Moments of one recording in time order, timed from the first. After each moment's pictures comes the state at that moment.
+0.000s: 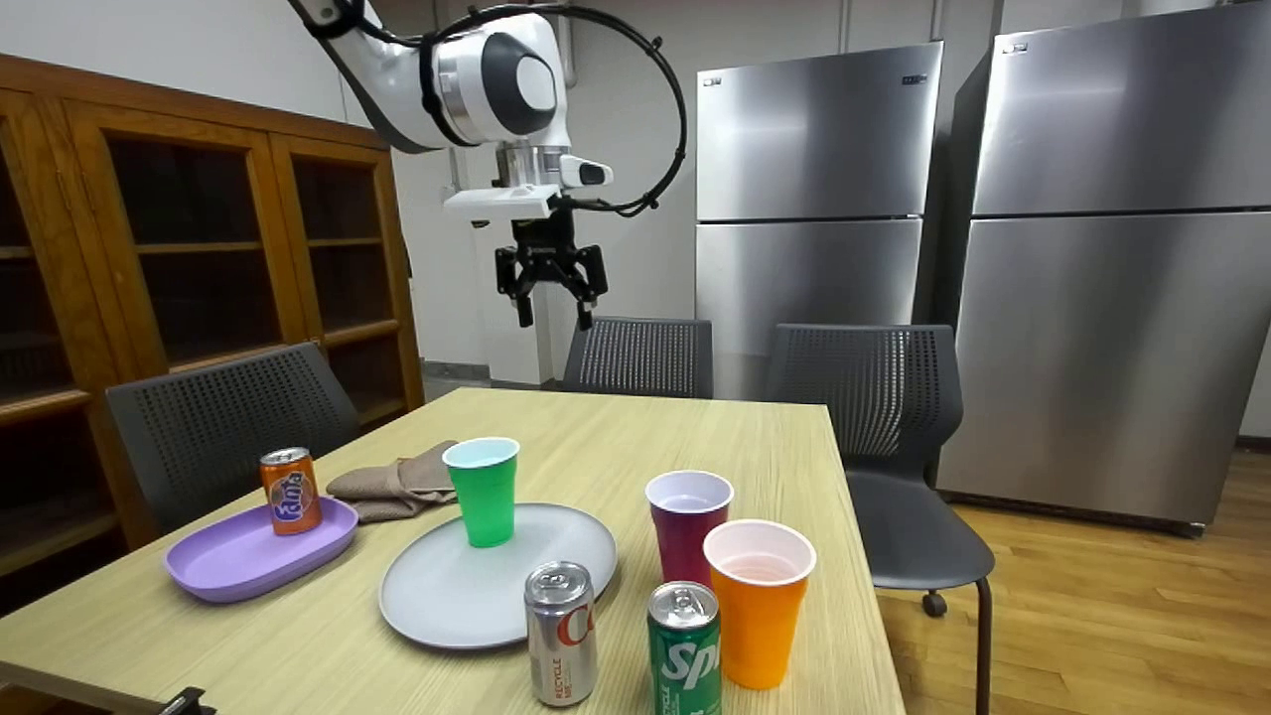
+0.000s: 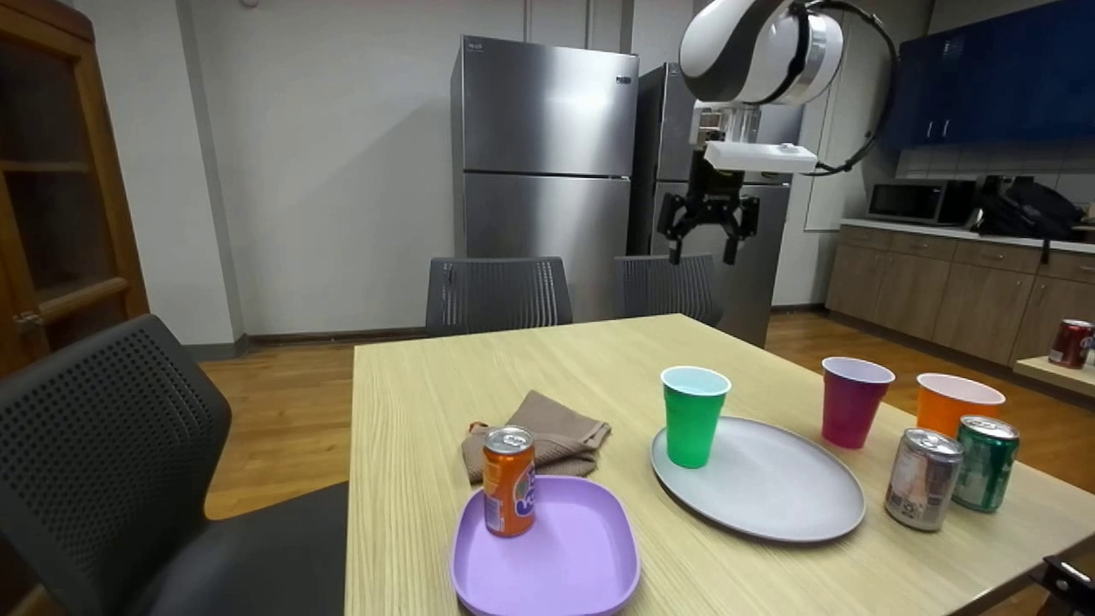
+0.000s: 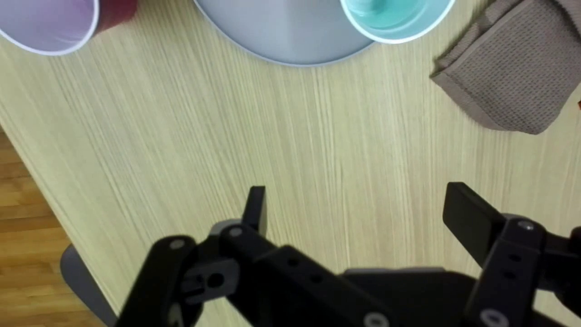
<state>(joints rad) -0.01 0.27 -0.08 -1.93 -0.01 2.29 0.07</state>
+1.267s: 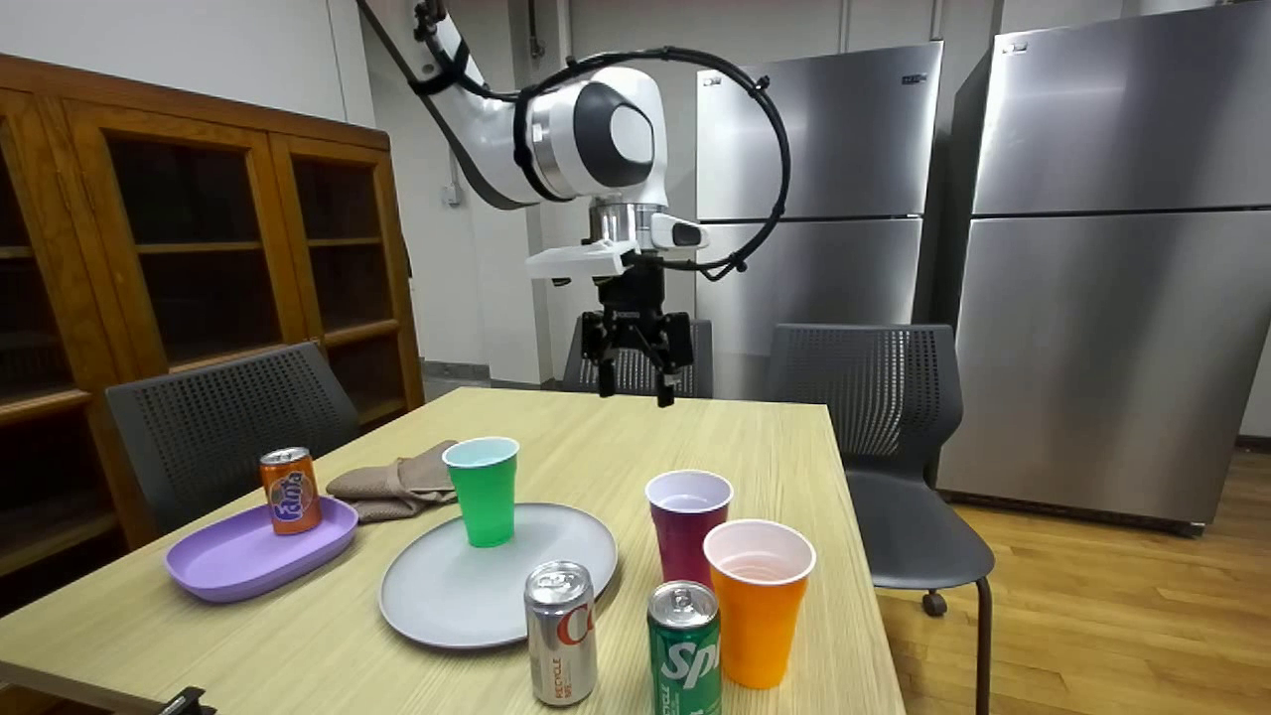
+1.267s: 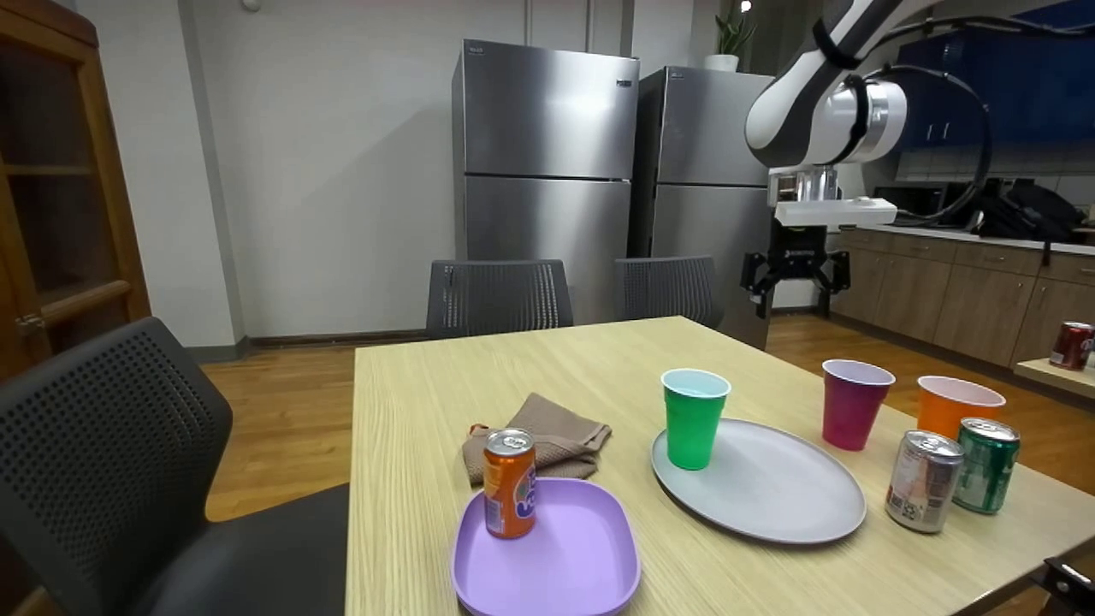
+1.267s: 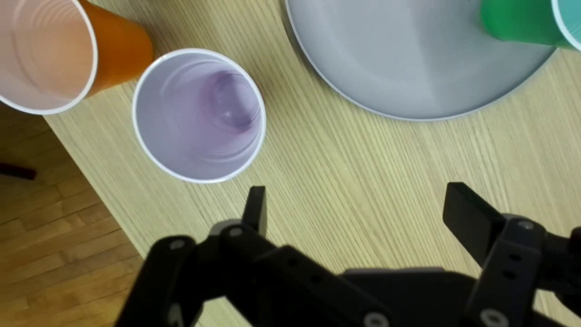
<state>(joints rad) -0.11 0.34 -0.18 -1.98 -0.01 2.25 0.15</state>
